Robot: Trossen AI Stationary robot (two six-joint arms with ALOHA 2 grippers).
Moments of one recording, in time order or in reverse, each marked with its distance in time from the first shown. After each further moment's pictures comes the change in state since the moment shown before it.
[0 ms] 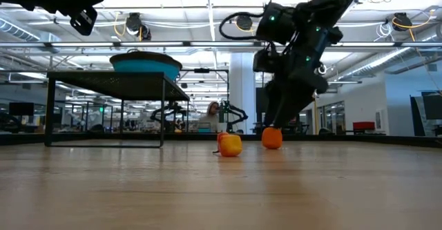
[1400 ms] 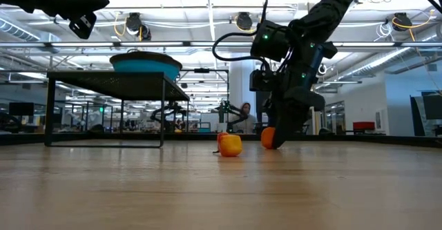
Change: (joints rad) left arm 0.000 0.000 0.000 -0.027 -0.032 -0.024; right arm 0.001 0.120 0.001 0.056 -0.026 0.059
